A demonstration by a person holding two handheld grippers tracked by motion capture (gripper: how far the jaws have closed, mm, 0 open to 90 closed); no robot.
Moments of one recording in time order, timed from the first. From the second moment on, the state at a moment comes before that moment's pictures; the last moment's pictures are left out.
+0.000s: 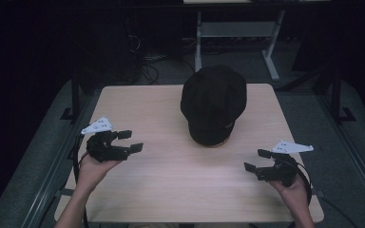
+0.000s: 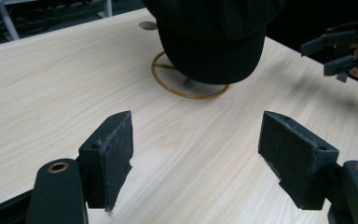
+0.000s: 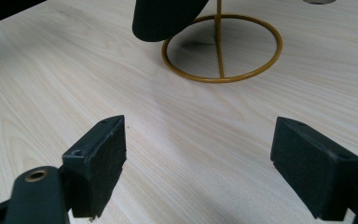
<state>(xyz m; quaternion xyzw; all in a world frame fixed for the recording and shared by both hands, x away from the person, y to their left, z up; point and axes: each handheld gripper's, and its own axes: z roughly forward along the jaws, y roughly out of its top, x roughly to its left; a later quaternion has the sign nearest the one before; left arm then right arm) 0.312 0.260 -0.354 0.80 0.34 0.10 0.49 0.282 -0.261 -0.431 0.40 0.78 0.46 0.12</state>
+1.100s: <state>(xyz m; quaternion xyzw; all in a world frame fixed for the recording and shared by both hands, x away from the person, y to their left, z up) 0.261 0.281 -0.412 0.78 0.37 0.12 0.49 0.267 -0.257 -0.435 0.40 0.79 0.45 0.12</state>
